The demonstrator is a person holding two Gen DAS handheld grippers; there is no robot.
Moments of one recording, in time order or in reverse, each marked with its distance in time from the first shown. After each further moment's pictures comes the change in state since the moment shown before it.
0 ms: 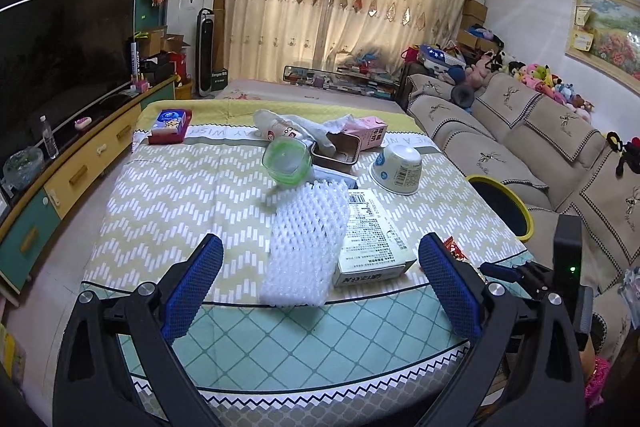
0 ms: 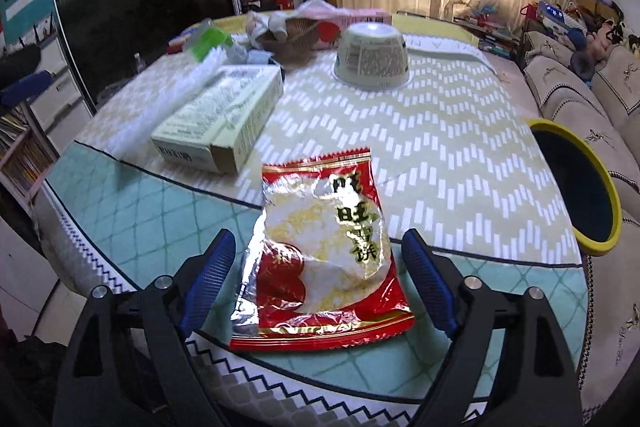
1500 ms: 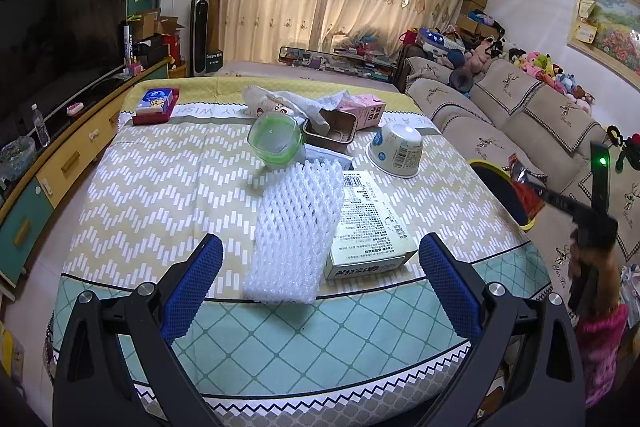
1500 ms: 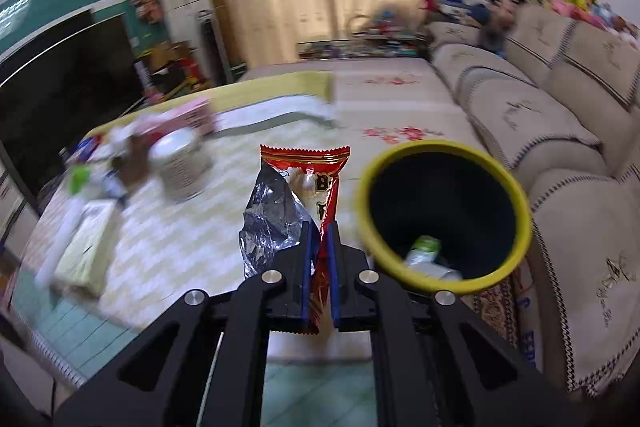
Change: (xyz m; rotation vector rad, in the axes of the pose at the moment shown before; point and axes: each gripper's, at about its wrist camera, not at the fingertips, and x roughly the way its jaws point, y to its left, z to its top) left arm 0.040 -0.008 -0.003 -0.010 0.072 -0.018; right arm -0.044 -0.182 0.045 0.324 -0.154 -0.235
